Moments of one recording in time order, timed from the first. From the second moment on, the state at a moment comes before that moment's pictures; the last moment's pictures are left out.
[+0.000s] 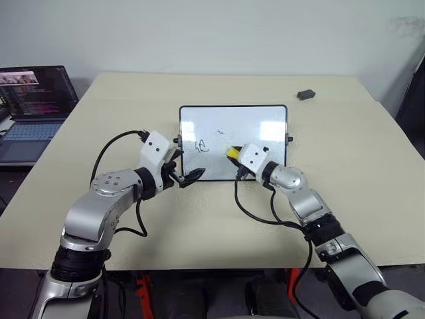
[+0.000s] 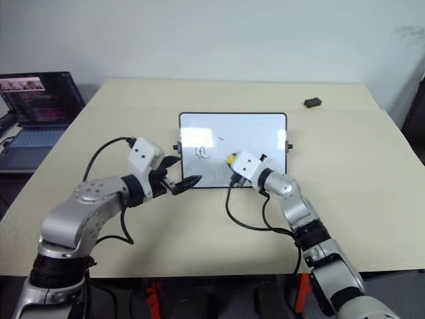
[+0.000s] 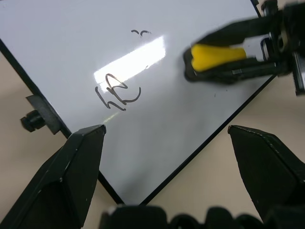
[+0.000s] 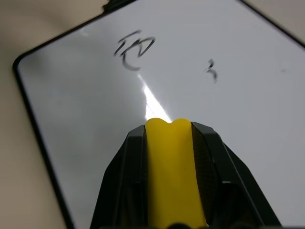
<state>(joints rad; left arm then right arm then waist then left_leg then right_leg) -0.37 0.62 0.01 -0.34 -0.39 0.80 -0.58 -0.69 -0.19 0.26 0.39 -0.21 -0.11 0.46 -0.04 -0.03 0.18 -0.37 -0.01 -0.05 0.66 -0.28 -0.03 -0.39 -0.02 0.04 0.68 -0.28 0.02</state>
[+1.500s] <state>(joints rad) -0.36 0.61 0.01 -0.35 -0.39 0.80 -0.57 -0.88 -0.13 0.24 0.67 -0.21 -0.22 0.36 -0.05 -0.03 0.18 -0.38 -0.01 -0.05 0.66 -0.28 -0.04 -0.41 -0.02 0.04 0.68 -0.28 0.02</state>
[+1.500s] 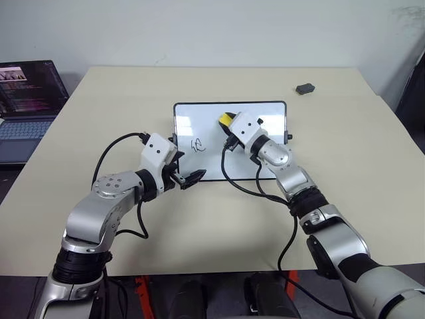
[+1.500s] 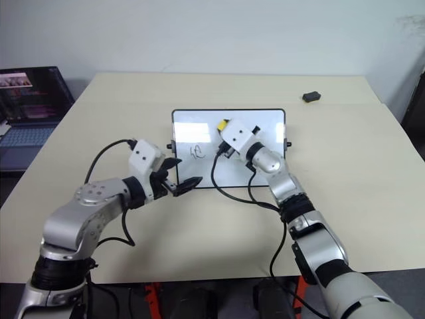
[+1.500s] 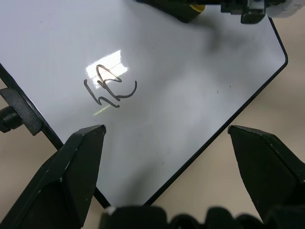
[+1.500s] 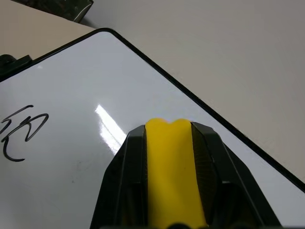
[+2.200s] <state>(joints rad) -0.30 0.56 0.11 -0.34 -0.39 0.69 -0.52 -0.54 -0.29 0.07 0.05 0.04 0.09 0.48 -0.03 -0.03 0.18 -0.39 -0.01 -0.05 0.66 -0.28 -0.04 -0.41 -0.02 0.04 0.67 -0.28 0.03</state>
